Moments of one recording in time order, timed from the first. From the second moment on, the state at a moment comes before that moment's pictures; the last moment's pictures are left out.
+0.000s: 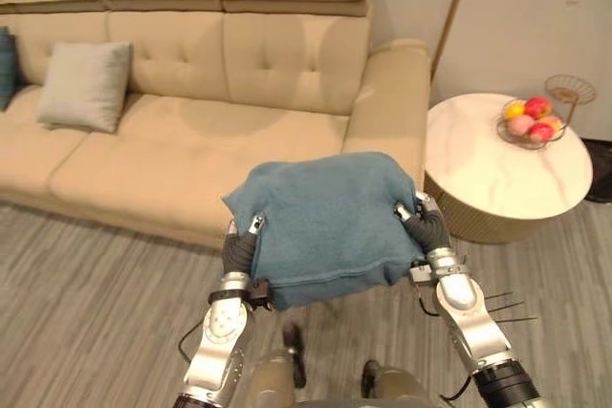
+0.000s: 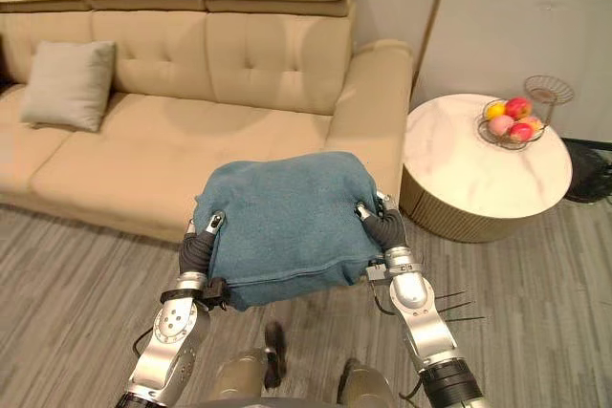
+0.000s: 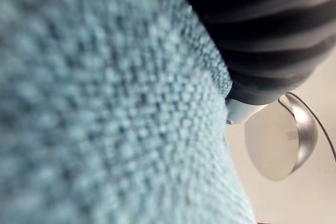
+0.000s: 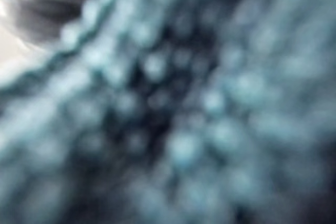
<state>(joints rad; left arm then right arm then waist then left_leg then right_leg) 0.12 0.14 -0.25 -0.02 -0.25 -0.23 0.24 -0.03 -0.28 0.16 0.08 0.07 -0.21 -0.14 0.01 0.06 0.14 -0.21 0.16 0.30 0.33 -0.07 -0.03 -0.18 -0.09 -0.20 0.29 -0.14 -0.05</state>
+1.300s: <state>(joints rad) 0.11 0.16 -0.31 0.05 -0.22 -0.22 0.18 0.17 -0.22 0.08 -0.06 0.15 -0.19 -0.11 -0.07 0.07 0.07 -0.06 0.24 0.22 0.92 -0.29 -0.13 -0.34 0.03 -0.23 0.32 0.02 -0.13</state>
